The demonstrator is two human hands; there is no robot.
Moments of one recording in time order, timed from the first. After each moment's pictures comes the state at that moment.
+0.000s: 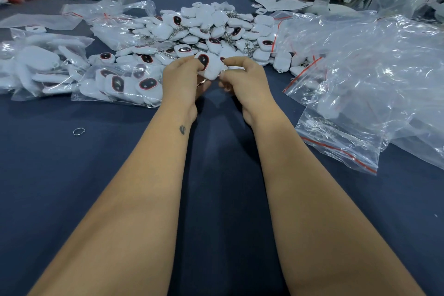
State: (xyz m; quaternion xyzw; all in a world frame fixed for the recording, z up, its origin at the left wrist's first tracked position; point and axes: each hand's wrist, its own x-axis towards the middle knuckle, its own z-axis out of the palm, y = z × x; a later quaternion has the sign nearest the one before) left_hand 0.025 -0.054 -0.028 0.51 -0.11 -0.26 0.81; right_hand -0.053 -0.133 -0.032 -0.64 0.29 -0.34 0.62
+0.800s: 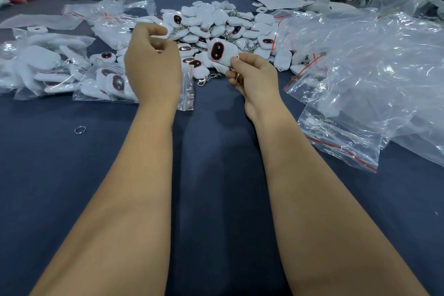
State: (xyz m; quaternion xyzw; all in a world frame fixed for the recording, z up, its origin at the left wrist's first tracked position) left_hand 0.036 -0.023 -0.010 0.72 -0.19 0.12 0.65; right_hand -0.059 -0.137 -0.028 -0.53 0.28 -0.40 0.69
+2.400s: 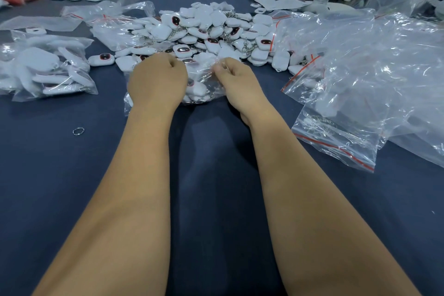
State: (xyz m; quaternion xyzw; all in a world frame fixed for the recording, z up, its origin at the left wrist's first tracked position) left_hand 0.041 -0.019 -0.020 0.88 -0.28 0.08 0.37; right_hand -0.054 -0.131 -0.035 -0.76 0.25 -0.30 0.51
